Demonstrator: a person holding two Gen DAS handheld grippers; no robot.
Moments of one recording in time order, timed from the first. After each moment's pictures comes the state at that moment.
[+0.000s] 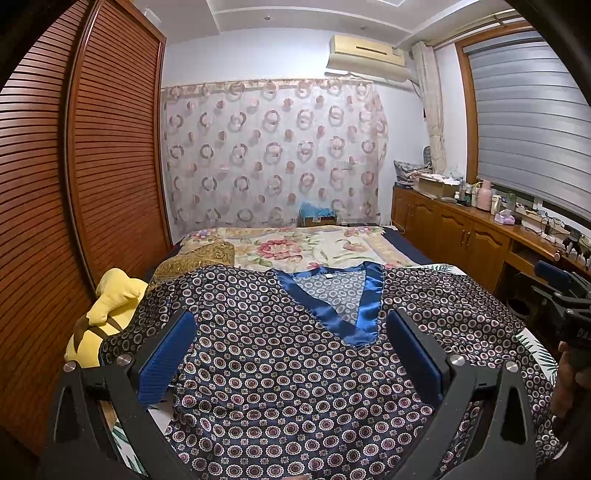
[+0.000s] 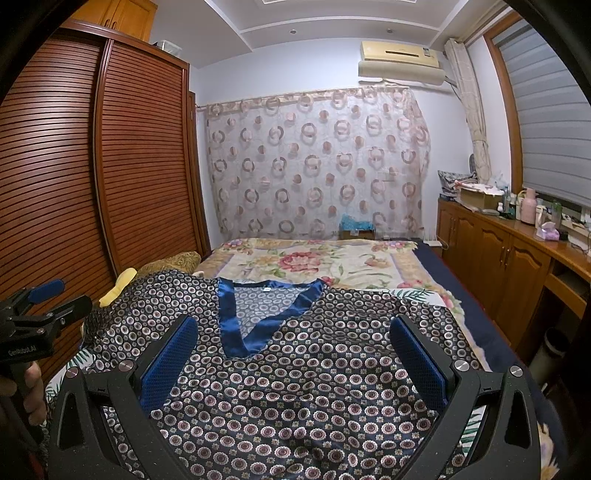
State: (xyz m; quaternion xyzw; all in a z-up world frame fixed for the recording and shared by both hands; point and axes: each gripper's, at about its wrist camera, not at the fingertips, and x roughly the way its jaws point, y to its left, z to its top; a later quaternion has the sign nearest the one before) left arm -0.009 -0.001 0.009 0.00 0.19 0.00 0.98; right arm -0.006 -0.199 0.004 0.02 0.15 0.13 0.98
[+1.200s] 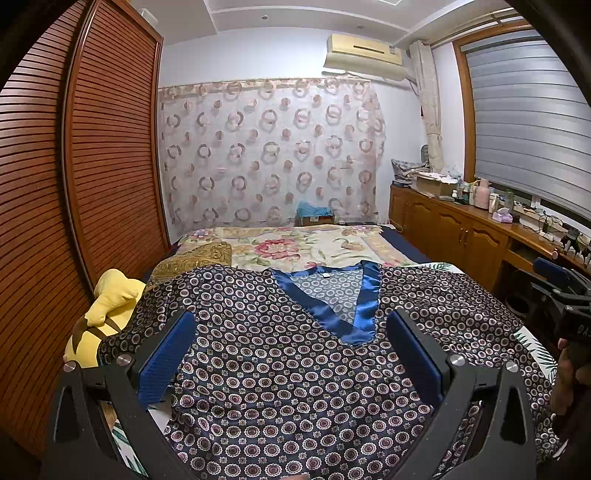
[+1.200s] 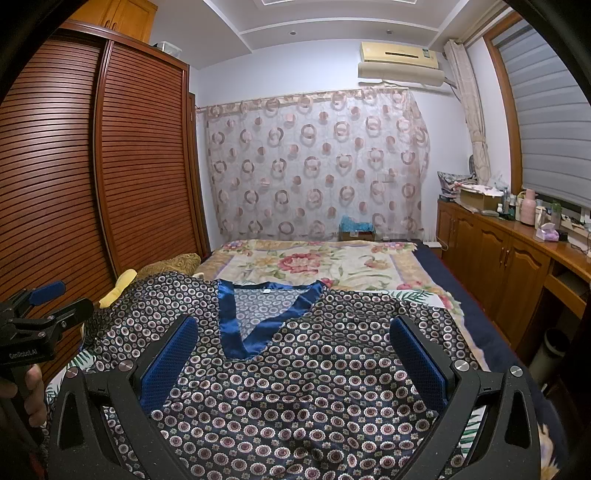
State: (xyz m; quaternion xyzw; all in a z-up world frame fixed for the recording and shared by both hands) left arm -0.007 -0.007 0.008 0.00 0.19 0.00 0.98; right arm -0.006 -0.198 0.005 0.02 0.15 0.13 0.98
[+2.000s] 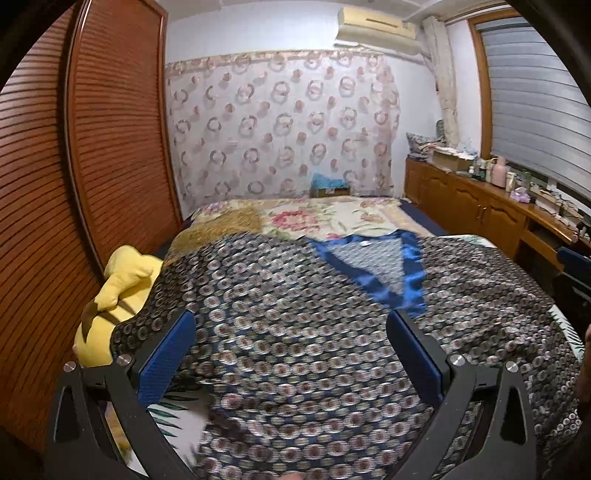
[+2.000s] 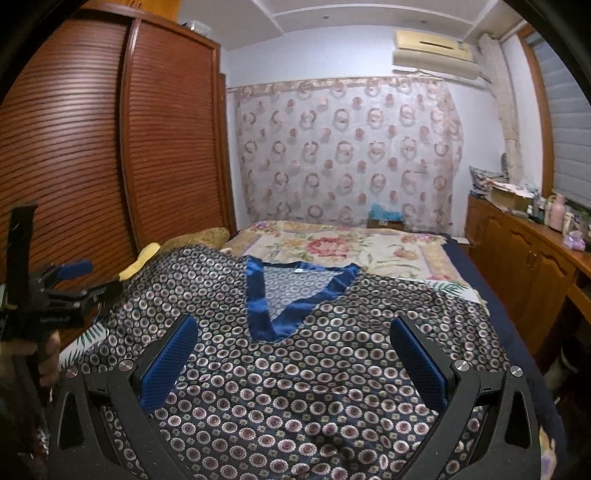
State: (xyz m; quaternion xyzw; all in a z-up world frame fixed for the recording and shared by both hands) left arm 0.026 0.051 -0.024 0.01 0.25 0.02 0.97; right arm 0.012 -0.179 -0.006 -0.01 0.18 0.19 0.97
